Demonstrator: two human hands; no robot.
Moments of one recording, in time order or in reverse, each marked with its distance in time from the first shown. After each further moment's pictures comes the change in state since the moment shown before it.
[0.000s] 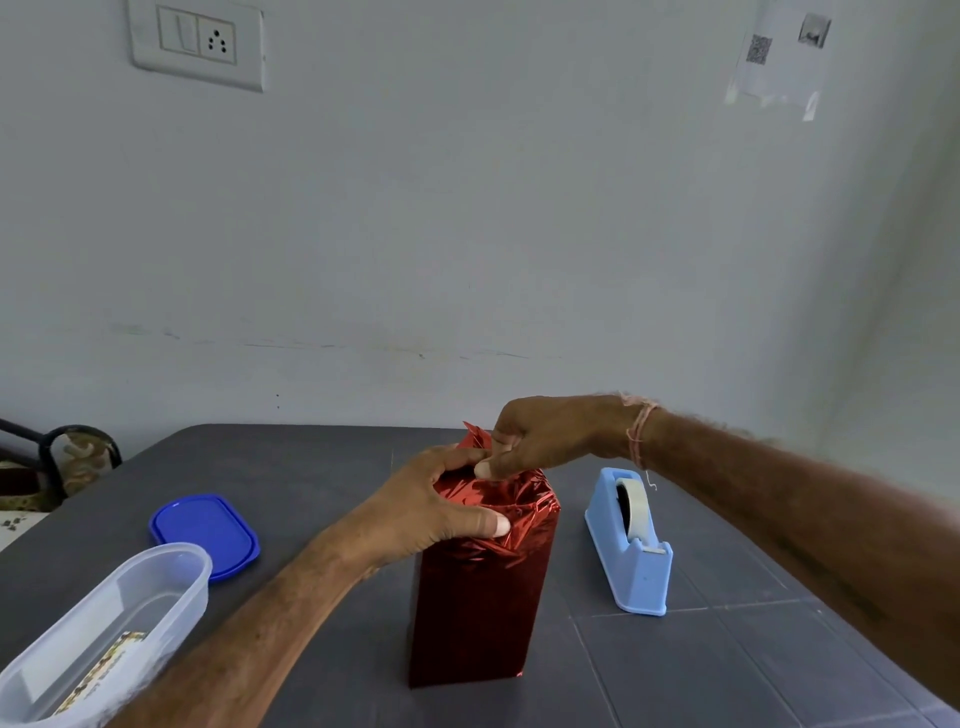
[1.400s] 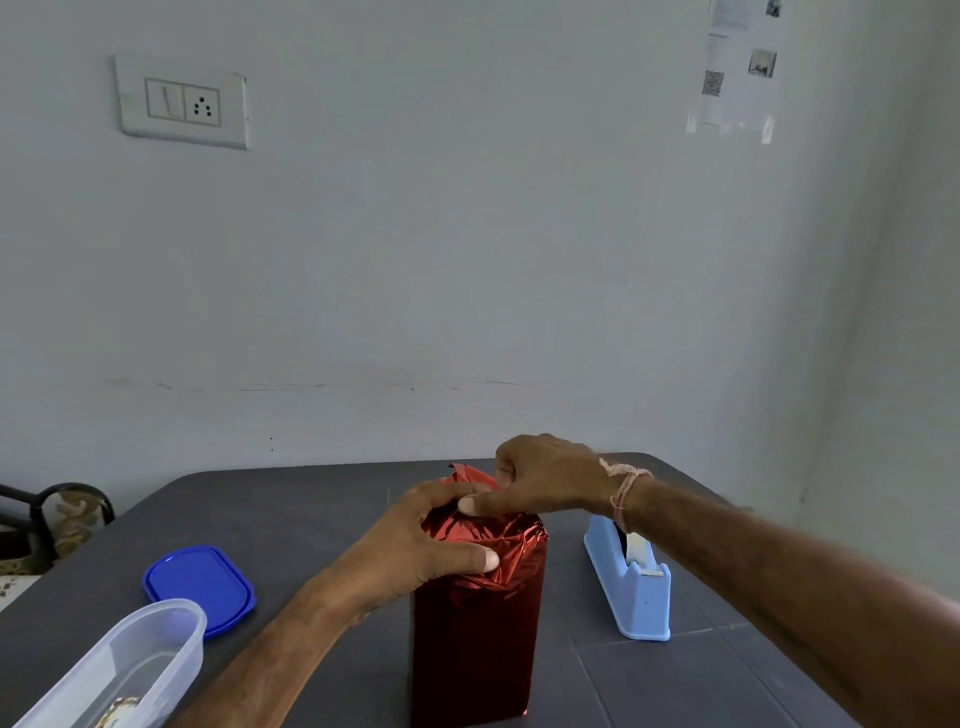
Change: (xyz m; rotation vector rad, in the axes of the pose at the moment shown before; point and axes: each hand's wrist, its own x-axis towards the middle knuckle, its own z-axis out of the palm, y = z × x) left_hand 0.004 -0.011 -0.004 -0.037 -0.027 0.037; right_hand 0.003 0.024 0.025 0.030 0.319 0.075
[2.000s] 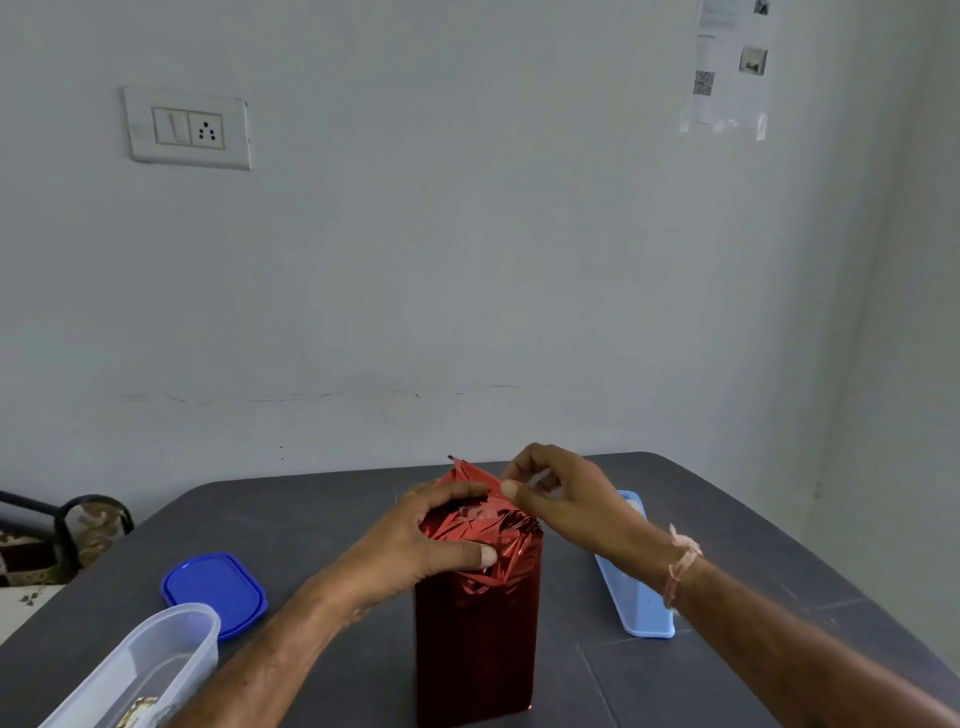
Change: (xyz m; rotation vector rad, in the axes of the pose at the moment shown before) left_hand -0.002 0.003 -0.002 0.025 0.009 0.006; right_hand -0.043 0.028 0.036 0.603 0.373 -0.141
